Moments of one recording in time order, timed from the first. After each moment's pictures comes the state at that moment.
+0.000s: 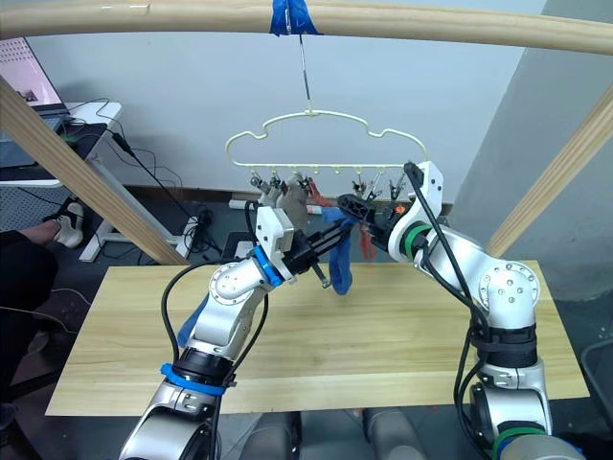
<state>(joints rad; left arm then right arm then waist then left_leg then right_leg) -0.49 0.19 -0.15 0.17 -0.15 -0.21 -0.74 -0.61 -0.34 -0.11 -0.22 1.62 0.95 -0.57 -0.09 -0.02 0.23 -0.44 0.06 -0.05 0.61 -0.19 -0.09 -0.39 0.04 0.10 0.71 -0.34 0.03</state>
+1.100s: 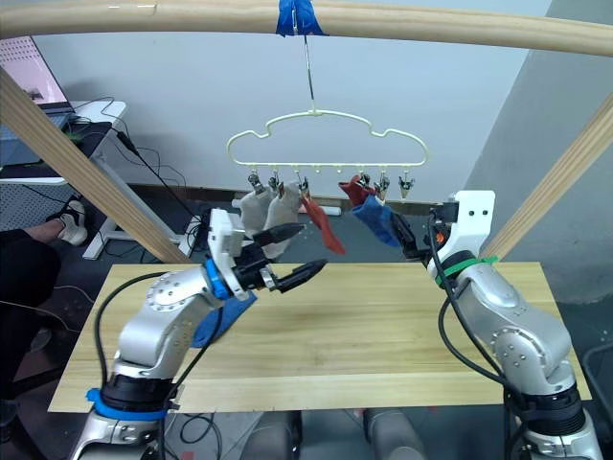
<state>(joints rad) -0.32 0.45 0.02 -0.24 -0.49 0.39 -0.81 -0.31 -0.49 0.03 -0.51 0.76 0.61 -0.22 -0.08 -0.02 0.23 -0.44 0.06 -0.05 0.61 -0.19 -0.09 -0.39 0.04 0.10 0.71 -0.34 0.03</state>
